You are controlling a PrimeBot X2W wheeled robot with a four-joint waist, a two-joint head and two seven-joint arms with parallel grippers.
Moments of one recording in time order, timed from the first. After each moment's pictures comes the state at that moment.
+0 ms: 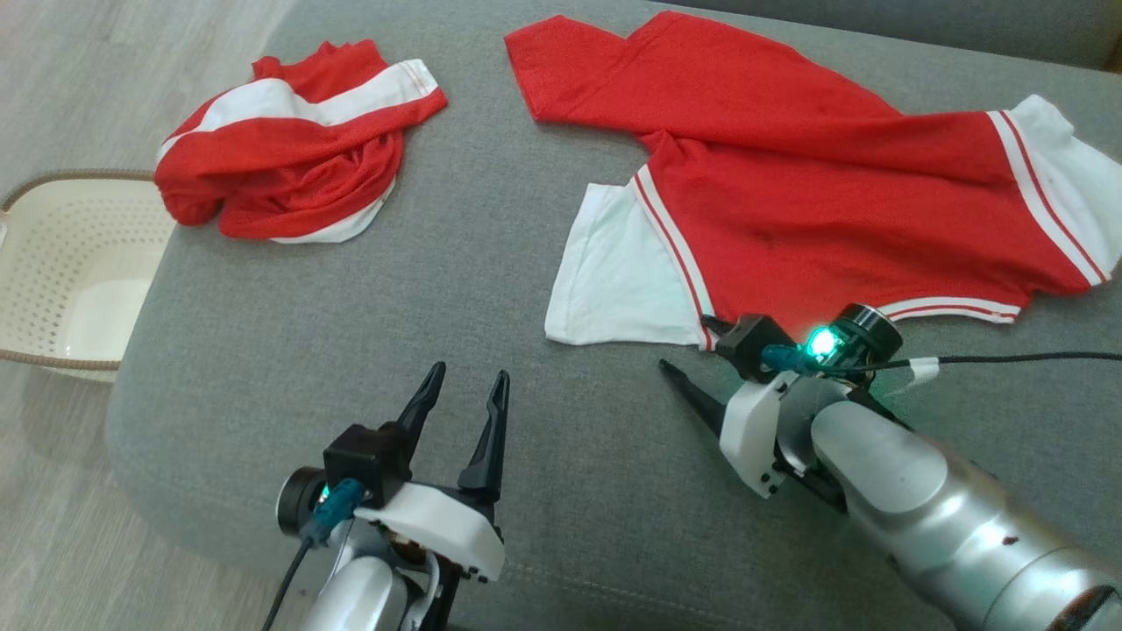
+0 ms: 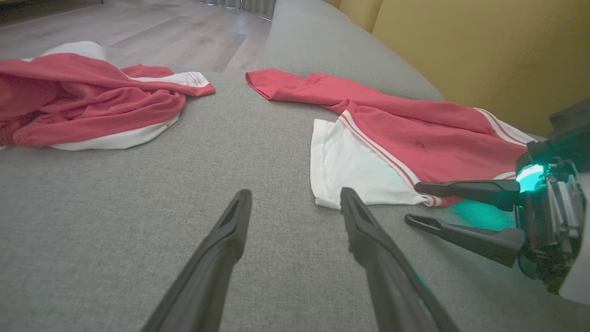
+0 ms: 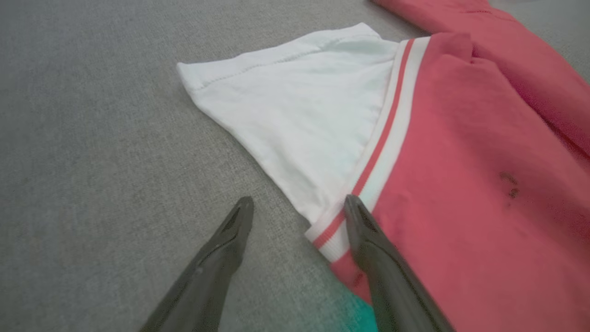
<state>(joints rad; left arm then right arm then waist) -0.12 0.05 -0.46 0.28 -0.29 0.04 -0.25 -0.71 -0.21 1.04 0.95 0.37 0.12 -0.12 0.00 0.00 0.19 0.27</state>
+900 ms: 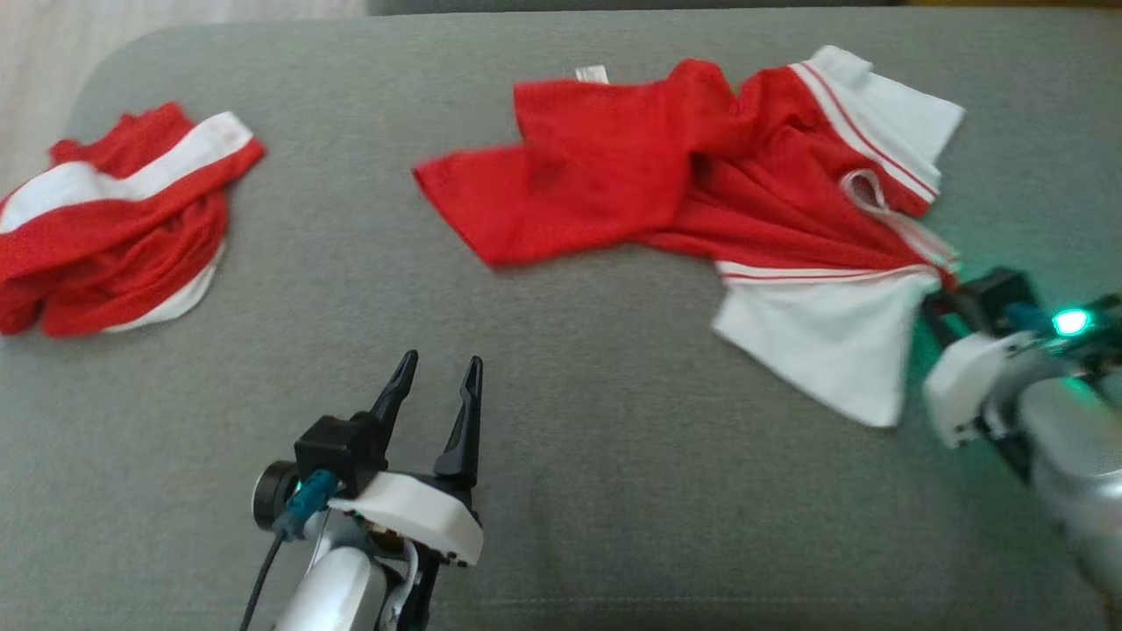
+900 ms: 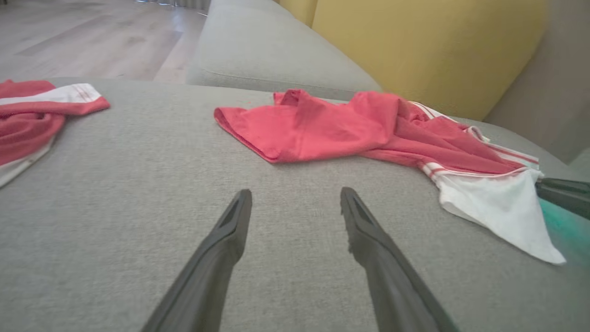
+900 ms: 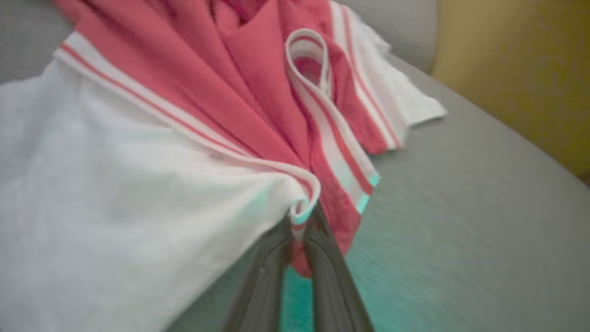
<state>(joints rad) -0.13 0.05 -0.40 0.28 -0.28 0.03 -0.25 -0.71 -0.38 0.74 1.14 0.31 0.12 -0.26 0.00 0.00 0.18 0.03</state>
